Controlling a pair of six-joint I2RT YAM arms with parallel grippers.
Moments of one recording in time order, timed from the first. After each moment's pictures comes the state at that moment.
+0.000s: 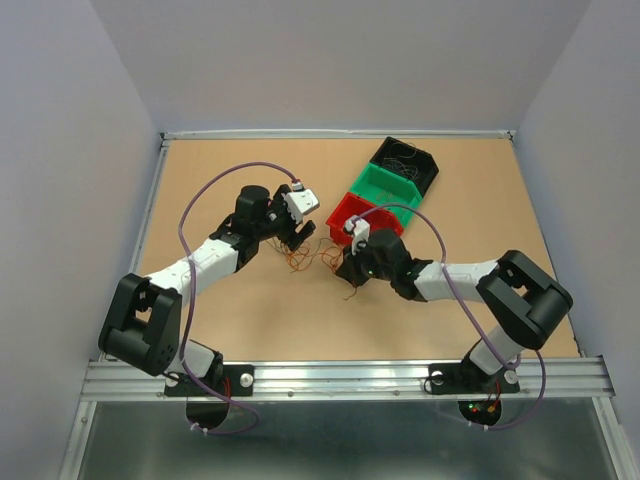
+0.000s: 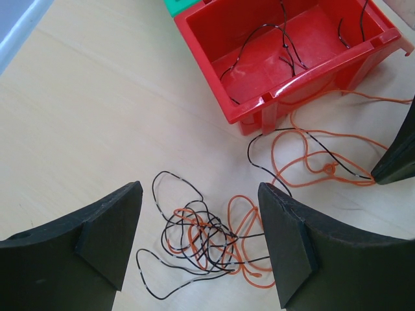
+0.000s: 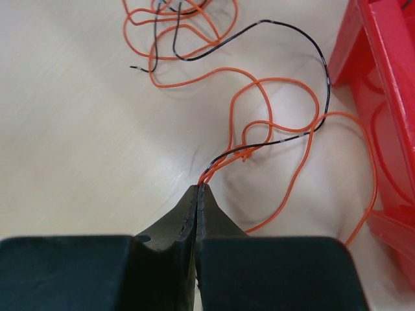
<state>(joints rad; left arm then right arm) -0.44 1.41 0.80 0.14 0.40 0.45 0.75 1.60 0.64 0.42 -0.23 0.22</state>
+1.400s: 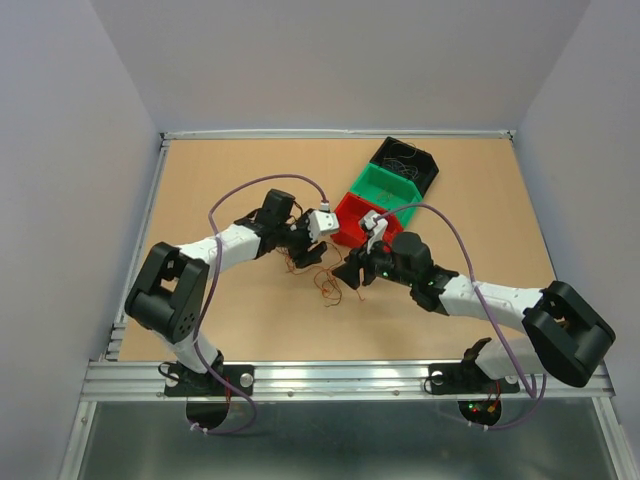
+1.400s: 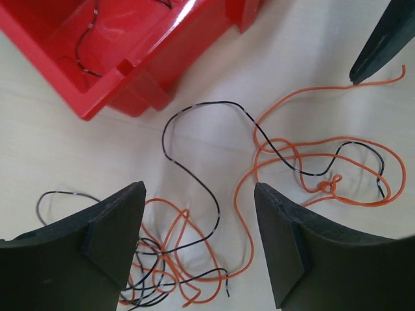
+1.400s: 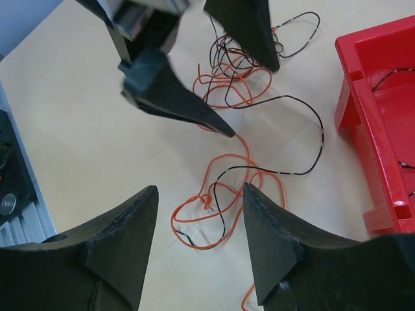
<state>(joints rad) -0.49 1.60 0.93 -0.15 0.57 0.62 0.76 1.32 0.54 0.49 -0.28 0.27</state>
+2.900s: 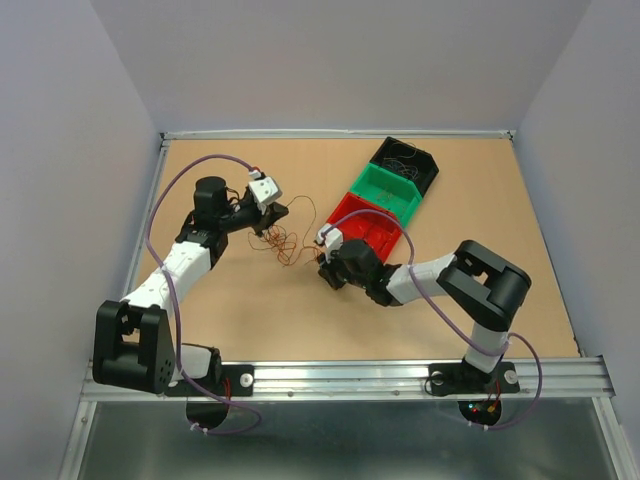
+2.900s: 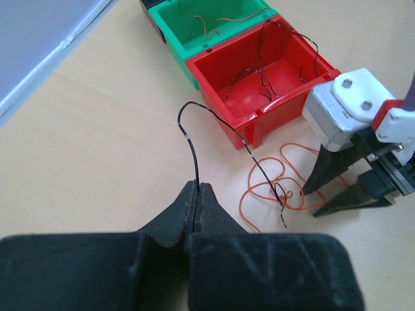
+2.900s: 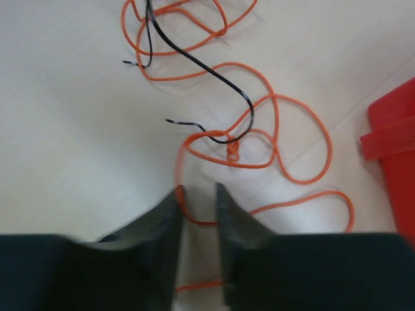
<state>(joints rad) -0.19 1.29 0.79 0.13 0.80 0.41 0.90 1.80 0.75 0.55 0.02 0.09</state>
